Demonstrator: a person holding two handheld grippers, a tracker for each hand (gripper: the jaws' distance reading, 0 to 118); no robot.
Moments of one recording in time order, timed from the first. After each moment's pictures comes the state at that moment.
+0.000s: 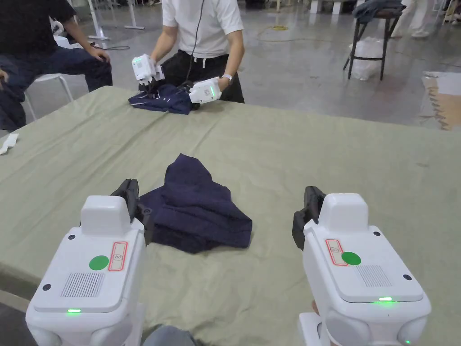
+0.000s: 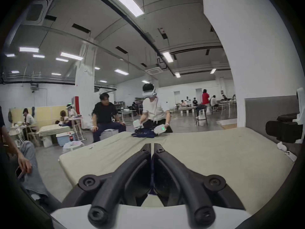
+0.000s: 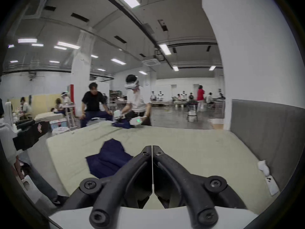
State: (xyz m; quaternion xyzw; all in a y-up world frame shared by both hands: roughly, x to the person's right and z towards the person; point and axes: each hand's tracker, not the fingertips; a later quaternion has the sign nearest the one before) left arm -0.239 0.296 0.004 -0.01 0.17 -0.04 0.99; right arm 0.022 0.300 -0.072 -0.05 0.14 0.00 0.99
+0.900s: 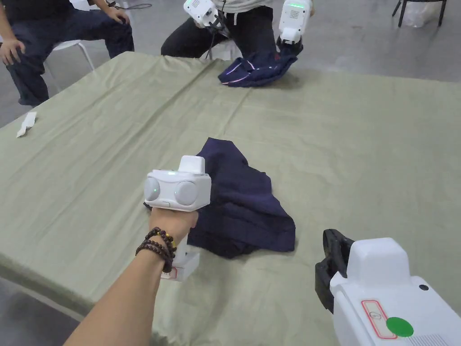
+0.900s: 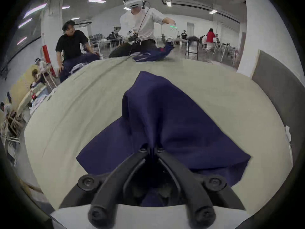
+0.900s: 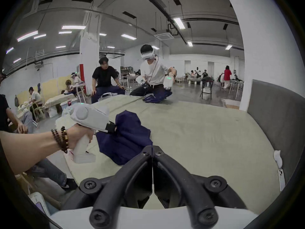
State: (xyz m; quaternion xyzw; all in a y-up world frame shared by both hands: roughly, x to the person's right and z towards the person) left arm -0.329 0.182 -0.314 -0.37 0.07 0.03 0.93; right arm -0.014 0.259 -0.115 -0.18 0.18 0.02 0.97
